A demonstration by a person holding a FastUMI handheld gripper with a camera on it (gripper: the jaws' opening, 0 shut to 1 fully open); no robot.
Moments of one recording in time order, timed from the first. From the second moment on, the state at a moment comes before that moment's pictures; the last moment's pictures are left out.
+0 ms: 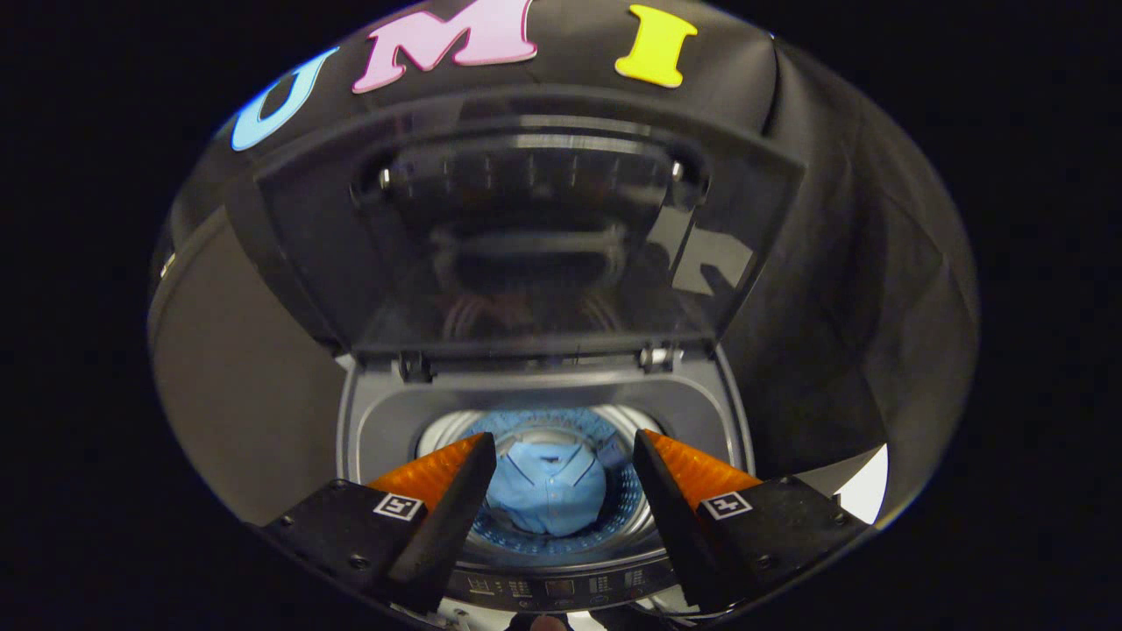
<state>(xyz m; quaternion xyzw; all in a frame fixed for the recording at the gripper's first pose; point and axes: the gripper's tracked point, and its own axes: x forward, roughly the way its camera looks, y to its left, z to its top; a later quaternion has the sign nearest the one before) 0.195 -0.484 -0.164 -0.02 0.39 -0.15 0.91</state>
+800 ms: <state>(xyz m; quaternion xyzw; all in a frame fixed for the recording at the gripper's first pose) 0.295 -0.478 0.010 -0.02 0.24 -0.14 0.96</state>
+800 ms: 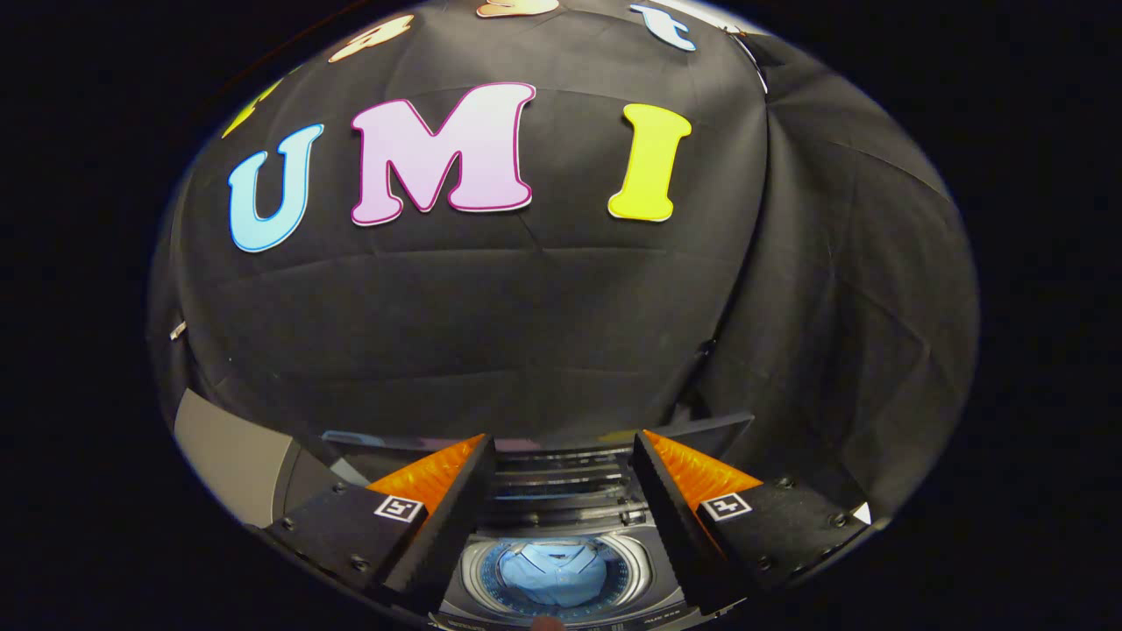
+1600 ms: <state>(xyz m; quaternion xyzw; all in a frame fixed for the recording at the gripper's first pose) 0.349 -0.488 -0.027 -0.01 0.27 -0.12 0.96</state>
